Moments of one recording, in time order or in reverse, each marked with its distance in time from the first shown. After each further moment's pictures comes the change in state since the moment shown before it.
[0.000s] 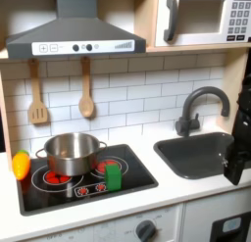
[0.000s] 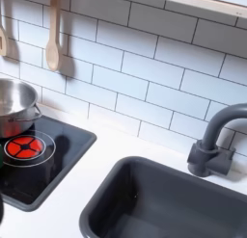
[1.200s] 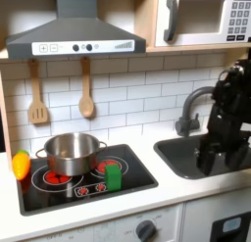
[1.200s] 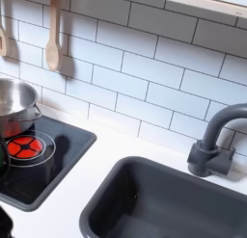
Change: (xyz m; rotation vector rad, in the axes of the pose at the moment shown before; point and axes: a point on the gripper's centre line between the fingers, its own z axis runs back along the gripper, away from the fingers) arm 0.037 0.027 -0.004 0.062 -0.020 -0.037
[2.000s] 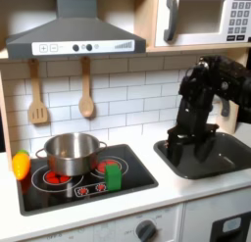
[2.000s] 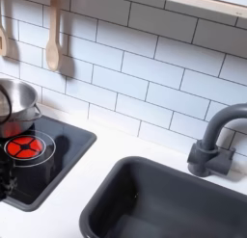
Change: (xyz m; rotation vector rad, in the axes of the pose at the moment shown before) arm 0.041 0.031 -0.008 0.024 -0.005 0.035
